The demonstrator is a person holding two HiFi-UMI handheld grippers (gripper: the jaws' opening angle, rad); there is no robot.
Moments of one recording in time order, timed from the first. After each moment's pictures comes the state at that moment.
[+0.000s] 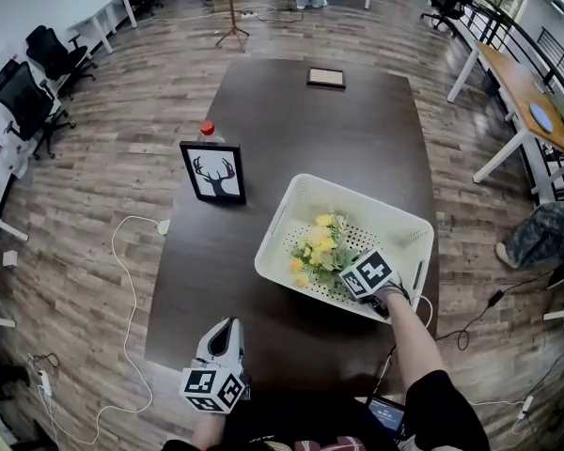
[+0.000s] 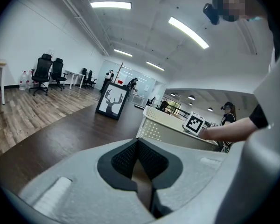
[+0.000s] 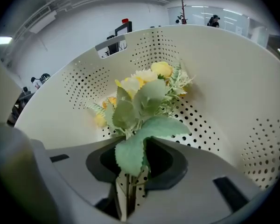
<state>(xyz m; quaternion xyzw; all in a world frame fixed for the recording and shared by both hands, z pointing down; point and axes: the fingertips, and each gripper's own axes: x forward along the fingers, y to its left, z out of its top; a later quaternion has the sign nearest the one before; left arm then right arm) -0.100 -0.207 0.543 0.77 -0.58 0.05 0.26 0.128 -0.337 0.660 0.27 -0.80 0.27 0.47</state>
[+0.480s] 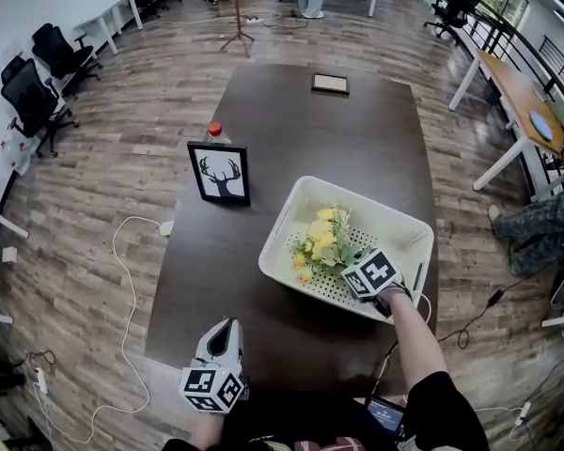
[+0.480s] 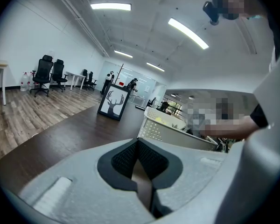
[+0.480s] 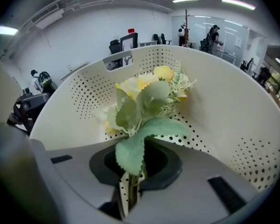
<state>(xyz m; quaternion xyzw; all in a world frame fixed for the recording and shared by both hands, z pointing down) -0.107 -0.200 0.542 0.76 -0.59 0.04 0.26 0.121 -0.345 0.634 0.28 -0.81 0.24 0.45</state>
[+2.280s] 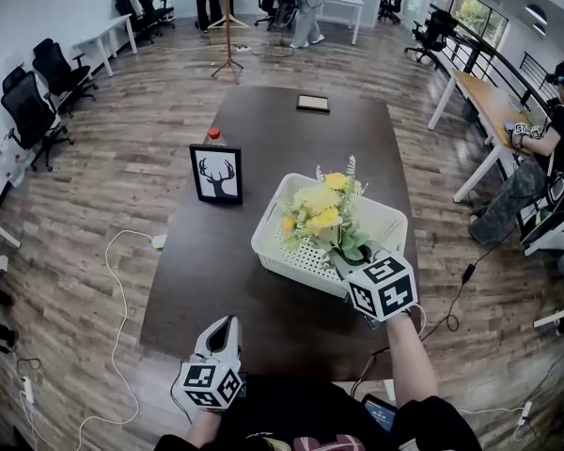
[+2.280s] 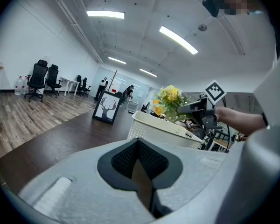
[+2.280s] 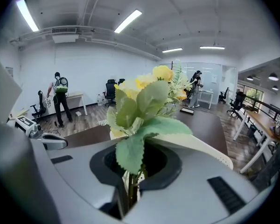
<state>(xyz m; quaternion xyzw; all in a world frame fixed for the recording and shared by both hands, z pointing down) -0.091 -0.144 0.521 0.79 -0.57 0.02 0.22 0.105 -0.279 0.442 0.41 -0.87 0.11 0.25</state>
